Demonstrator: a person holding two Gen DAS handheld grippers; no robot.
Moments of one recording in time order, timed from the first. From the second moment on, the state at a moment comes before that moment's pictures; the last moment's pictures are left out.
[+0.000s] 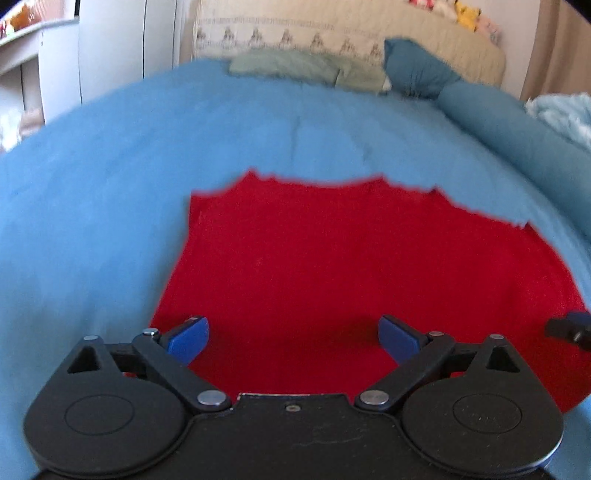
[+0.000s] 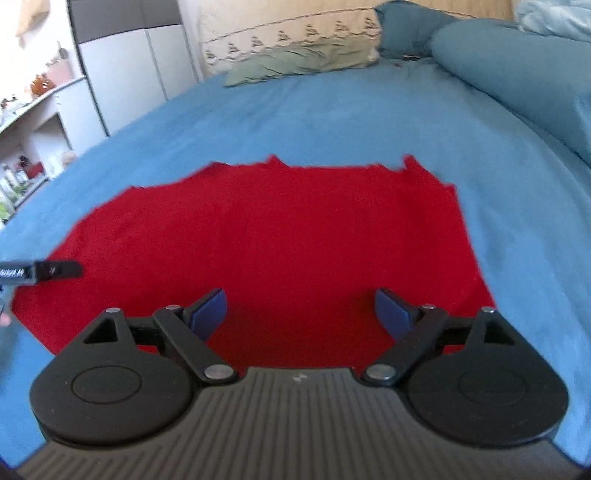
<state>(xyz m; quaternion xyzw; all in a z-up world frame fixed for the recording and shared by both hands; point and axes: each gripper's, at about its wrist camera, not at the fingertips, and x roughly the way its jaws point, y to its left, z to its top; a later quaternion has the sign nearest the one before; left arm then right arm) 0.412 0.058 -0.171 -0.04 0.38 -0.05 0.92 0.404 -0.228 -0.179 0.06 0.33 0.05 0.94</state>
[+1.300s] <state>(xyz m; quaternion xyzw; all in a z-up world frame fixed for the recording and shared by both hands) 0.458 -0.058 -0.175 0.04 0.46 -0.05 0.89 0.382 -0.309 -0.190 0.19 0.34 0.03 0.92</state>
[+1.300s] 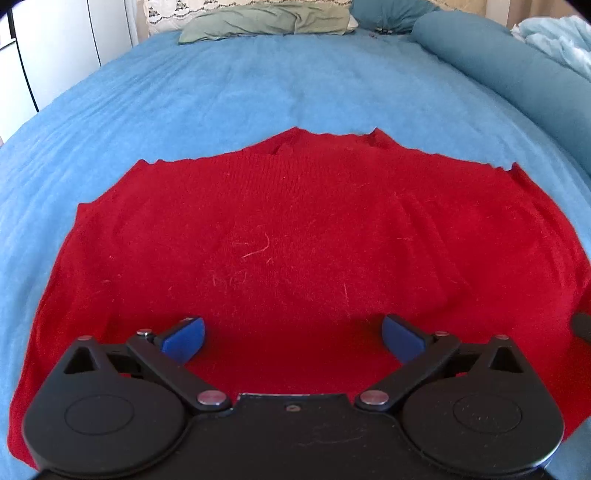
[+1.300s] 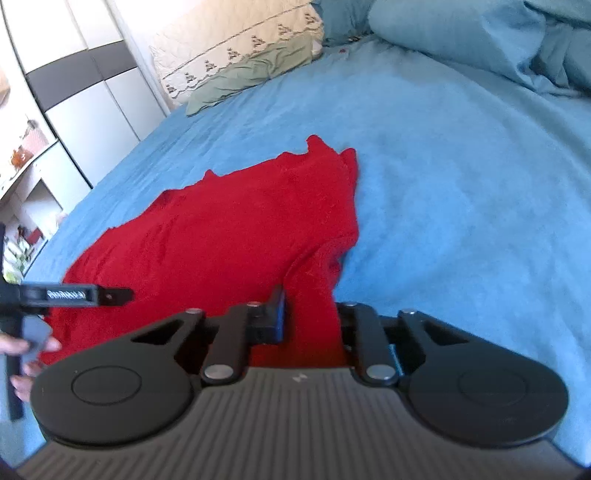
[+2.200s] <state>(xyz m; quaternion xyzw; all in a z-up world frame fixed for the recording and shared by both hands) 0.359 0.149 -0.153 -0.03 0.44 -0.04 0.90 0.464 0.060 -0.138 -0.04 0.37 0.25 0.89</state>
